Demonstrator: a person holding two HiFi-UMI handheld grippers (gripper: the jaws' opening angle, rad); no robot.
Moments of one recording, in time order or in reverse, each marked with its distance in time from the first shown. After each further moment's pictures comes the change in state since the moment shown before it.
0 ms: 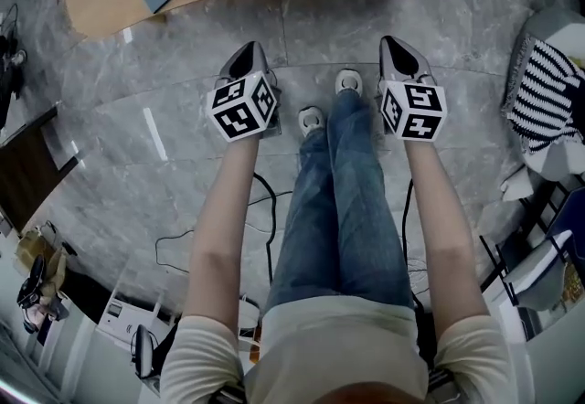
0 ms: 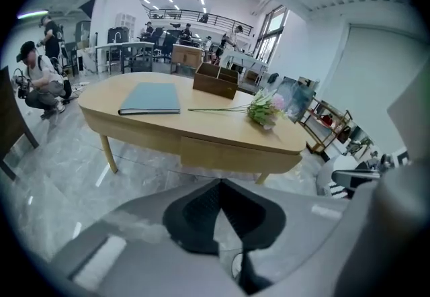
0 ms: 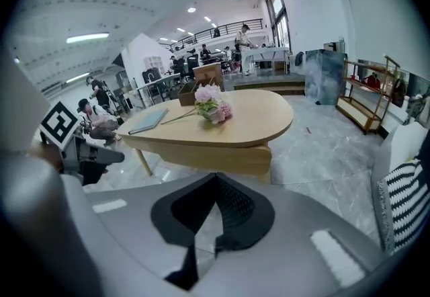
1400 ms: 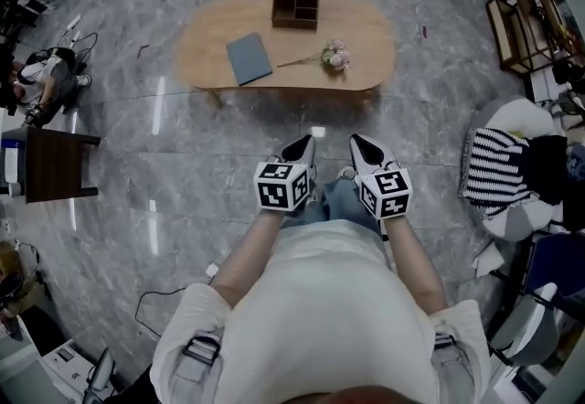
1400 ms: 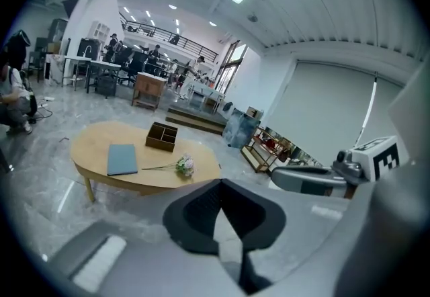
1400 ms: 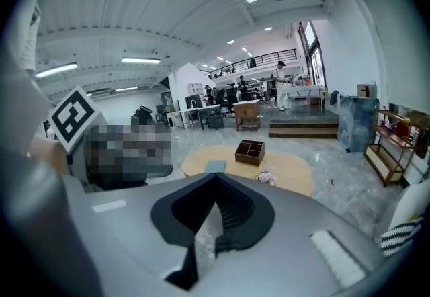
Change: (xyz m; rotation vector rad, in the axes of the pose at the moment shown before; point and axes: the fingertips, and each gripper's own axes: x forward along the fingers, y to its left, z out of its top) left arm -0.343 -0.180 0.093 0.118 -0.173 -0.336; right arm -0.313 0.175 0.160 -0.195 -0.221 0.251
